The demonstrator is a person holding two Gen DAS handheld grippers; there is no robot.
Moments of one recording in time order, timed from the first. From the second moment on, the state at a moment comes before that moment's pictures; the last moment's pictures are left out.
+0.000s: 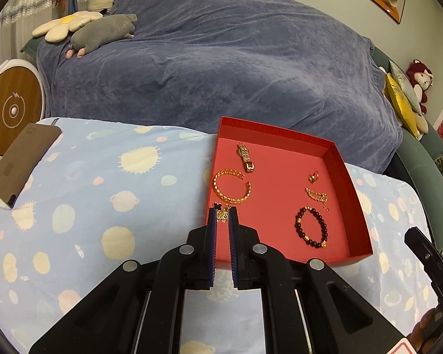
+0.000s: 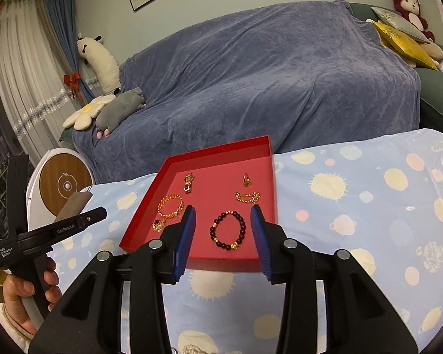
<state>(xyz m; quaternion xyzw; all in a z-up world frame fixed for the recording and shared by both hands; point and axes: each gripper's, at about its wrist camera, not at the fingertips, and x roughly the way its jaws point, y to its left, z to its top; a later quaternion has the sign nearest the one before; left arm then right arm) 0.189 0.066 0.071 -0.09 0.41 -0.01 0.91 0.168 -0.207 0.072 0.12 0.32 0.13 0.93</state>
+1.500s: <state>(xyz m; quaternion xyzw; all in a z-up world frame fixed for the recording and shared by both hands) 0.069 0.016 -0.004 -0.02 0.48 -0.07 0.87 0.066 -0.169 -0.024 0.00 0.44 0.22 0.87</state>
